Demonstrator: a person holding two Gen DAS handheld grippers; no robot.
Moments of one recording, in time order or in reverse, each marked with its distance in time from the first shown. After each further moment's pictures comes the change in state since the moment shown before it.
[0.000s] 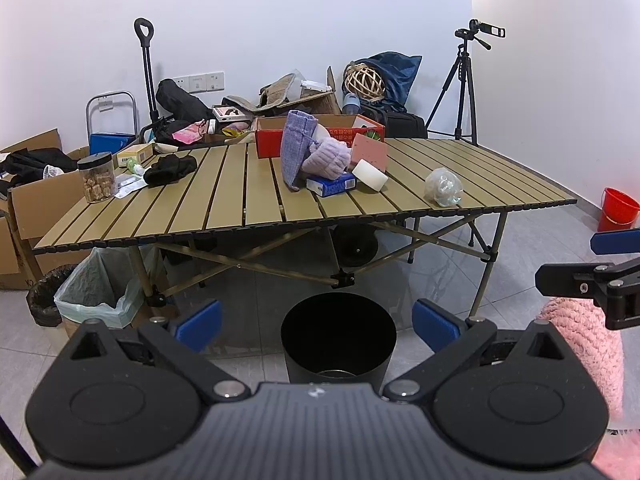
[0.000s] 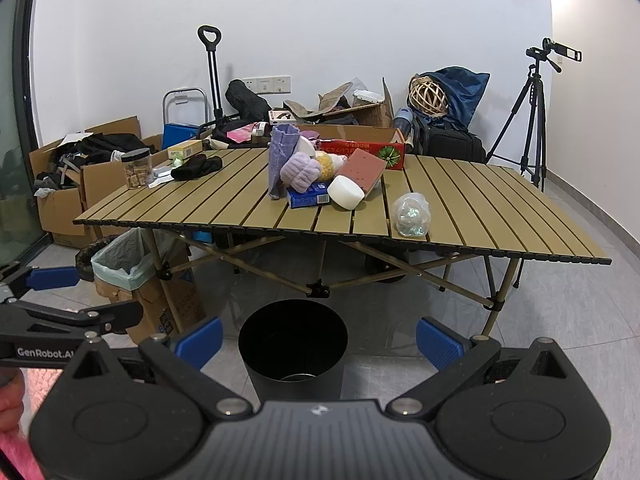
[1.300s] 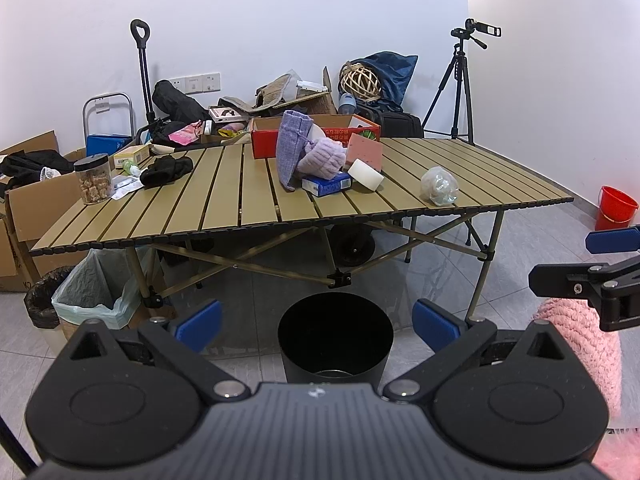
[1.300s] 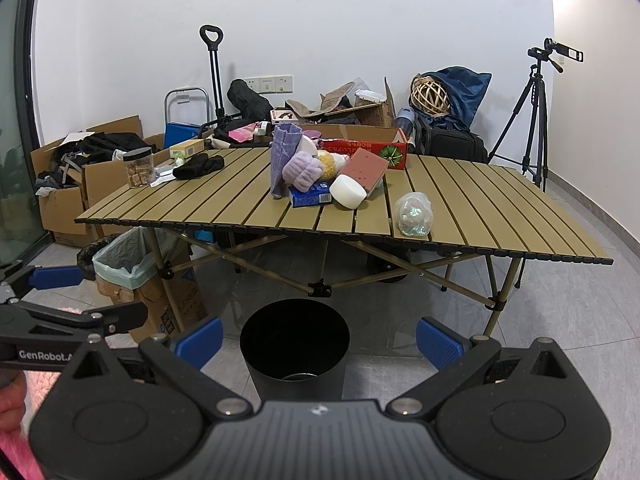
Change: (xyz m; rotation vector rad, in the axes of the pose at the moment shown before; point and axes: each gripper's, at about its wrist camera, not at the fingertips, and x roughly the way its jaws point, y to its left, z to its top) left arm 0.002 -0.002 -0.001 0.001 0.002 -0.002; right arm -0.001 0.001 0.000 0.001 0.001 0.001
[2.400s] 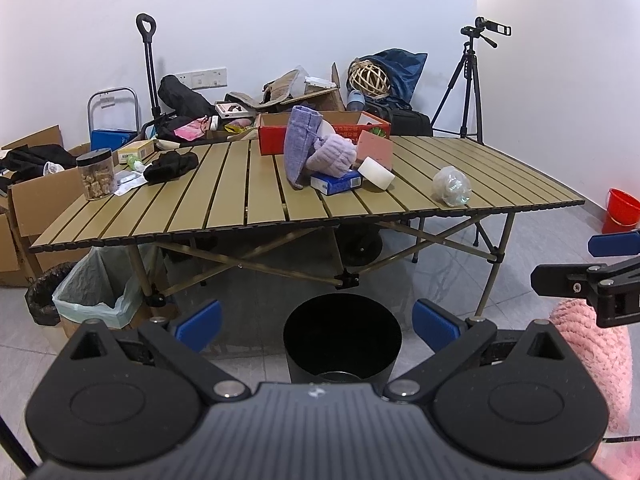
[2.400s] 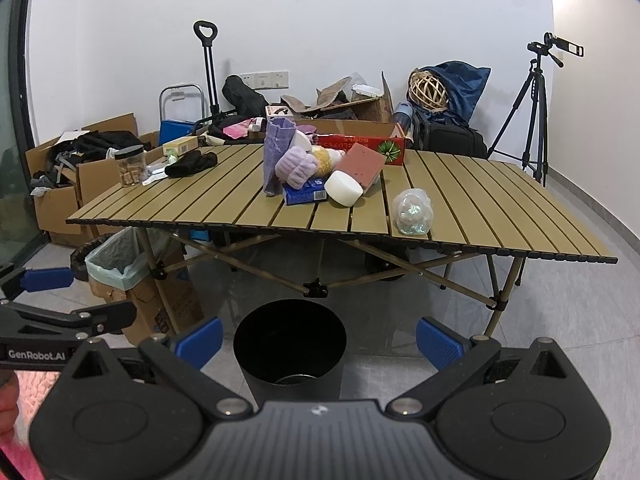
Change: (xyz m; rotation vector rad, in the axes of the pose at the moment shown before) left arm 0.014 0.000 0.002 -0.011 0.008 0.014; right arm 0.021 -0.002 -0.001 0.009 0.010 -0.002
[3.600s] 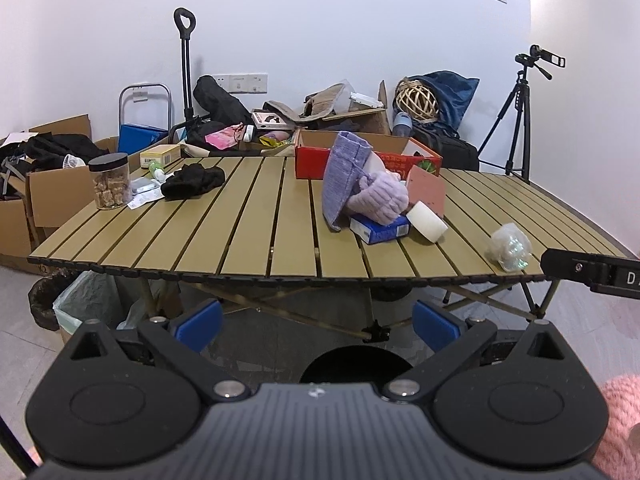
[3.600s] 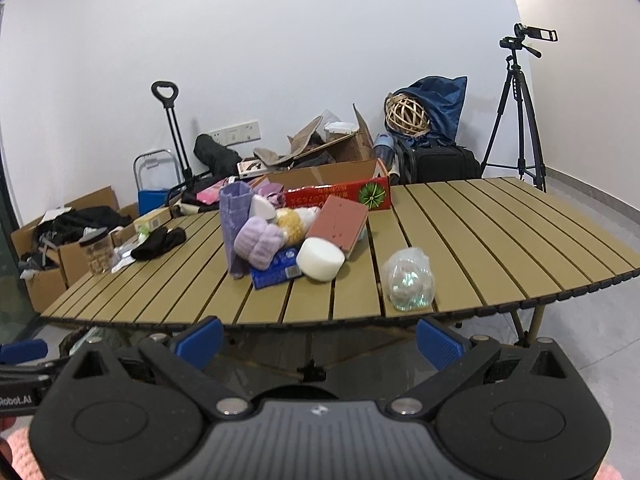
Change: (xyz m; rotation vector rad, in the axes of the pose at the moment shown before) left arm 0.076 0.019 0.059 -0.122 -0.036 0.093; right arm 0.097 -0.046 0.060 0.160 -0.148 0.017
